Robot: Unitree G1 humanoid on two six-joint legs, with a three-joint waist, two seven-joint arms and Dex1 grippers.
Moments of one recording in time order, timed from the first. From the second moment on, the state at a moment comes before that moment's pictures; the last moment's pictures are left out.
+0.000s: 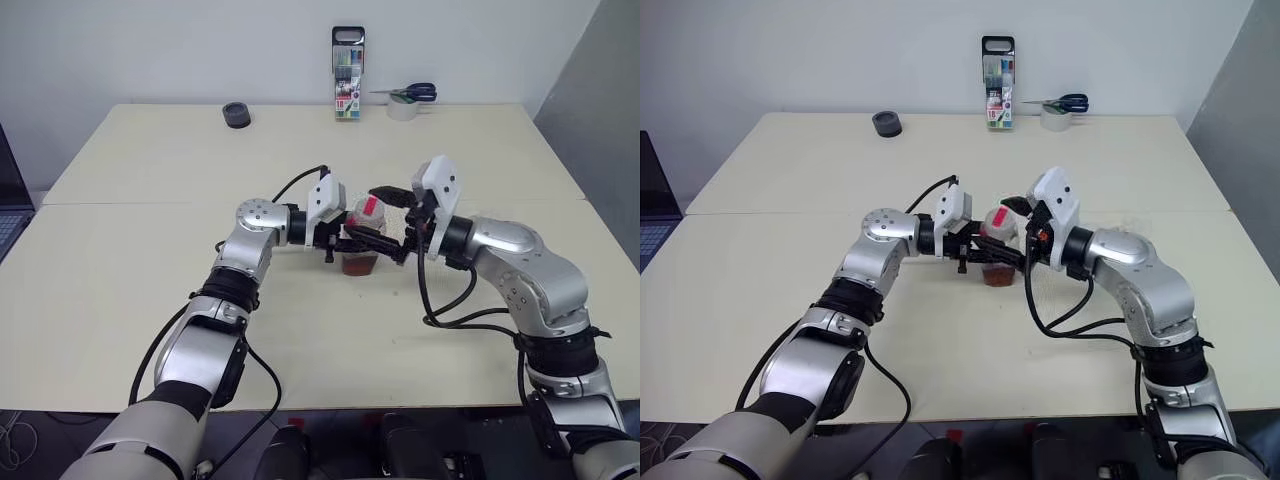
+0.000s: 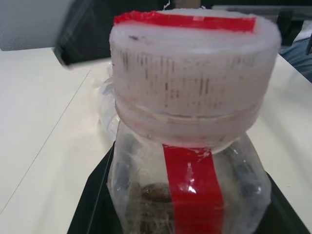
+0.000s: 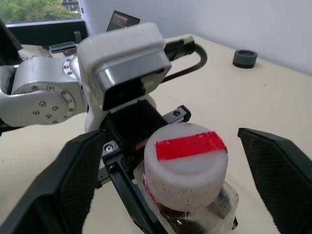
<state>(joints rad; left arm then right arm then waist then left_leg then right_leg) -0.96 0.27 -0.14 0.74 -0.17 -0.04 -1.33 -0.60 -0.42 0.06 -0.38 0.46 0.75 0.66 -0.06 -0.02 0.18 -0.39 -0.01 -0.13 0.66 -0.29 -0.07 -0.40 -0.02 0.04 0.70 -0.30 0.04</state>
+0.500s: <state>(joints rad) -0.97 0.27 -0.14 0.74 -0.18 -0.01 -1.38 -0.54 -0.38 0.11 -0.44 0.33 0.68 0.48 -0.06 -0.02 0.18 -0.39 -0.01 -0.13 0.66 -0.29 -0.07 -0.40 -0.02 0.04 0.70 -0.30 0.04</state>
